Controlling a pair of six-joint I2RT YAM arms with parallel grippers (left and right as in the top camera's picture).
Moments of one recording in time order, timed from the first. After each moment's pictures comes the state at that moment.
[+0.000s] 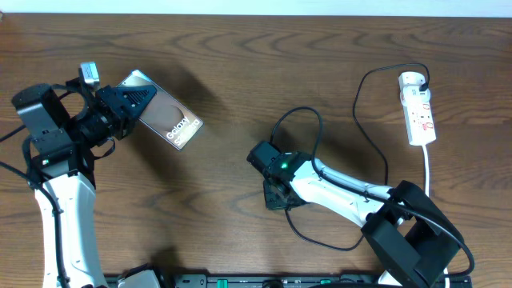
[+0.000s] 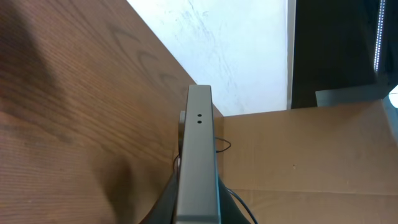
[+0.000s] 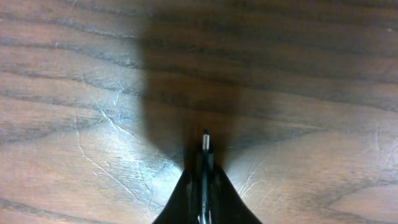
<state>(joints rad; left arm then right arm) 0.39 1.27 0.96 -0.24 1.08 -0.82 0.83 1.81 1.04 -0.76 -0.01 0.72</state>
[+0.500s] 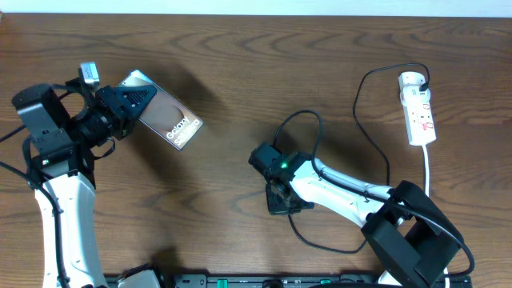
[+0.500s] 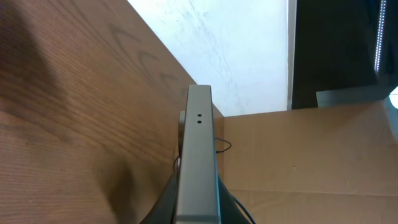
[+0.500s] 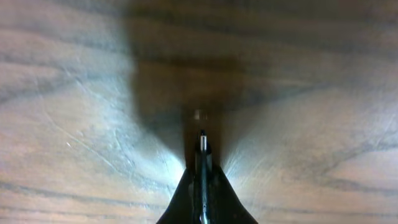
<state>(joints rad) 0.39 1.27 0.96 -0.25 1.08 -0.82 0.83 1.81 1.04 -0.84 -0.06 0.74</state>
